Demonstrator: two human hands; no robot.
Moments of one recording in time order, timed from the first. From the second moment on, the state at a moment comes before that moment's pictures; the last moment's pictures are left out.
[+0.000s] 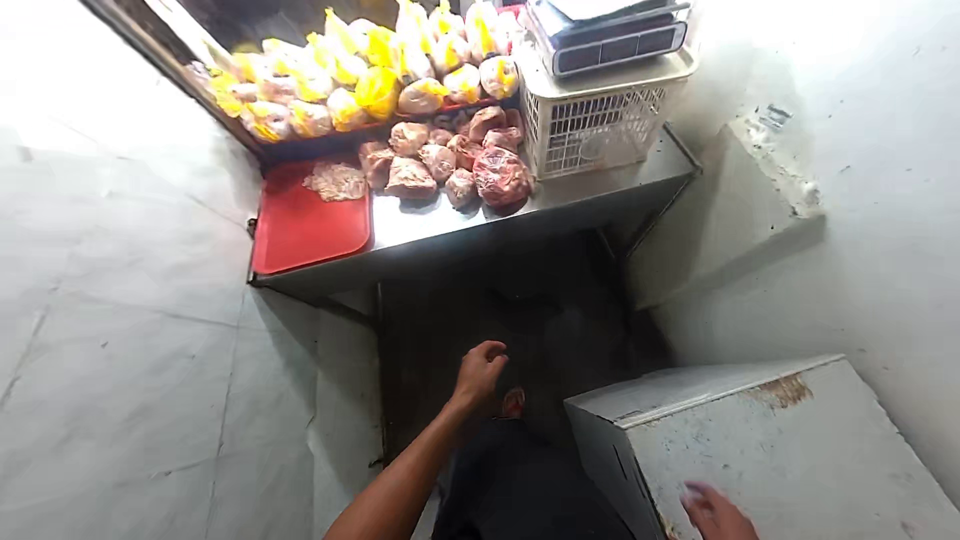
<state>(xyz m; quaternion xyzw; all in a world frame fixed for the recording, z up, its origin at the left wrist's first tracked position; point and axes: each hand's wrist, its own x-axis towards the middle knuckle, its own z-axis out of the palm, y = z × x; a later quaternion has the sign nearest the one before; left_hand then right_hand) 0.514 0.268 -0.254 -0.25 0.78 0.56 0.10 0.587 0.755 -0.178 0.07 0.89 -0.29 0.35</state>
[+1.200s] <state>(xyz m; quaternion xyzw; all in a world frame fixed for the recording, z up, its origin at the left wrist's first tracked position) 0.176 -0.158 -0.246 -0.14 0.97 0.18 0.09 0.076 0.089 -0.255 -0.35 0.89 -0.20 0.20</state>
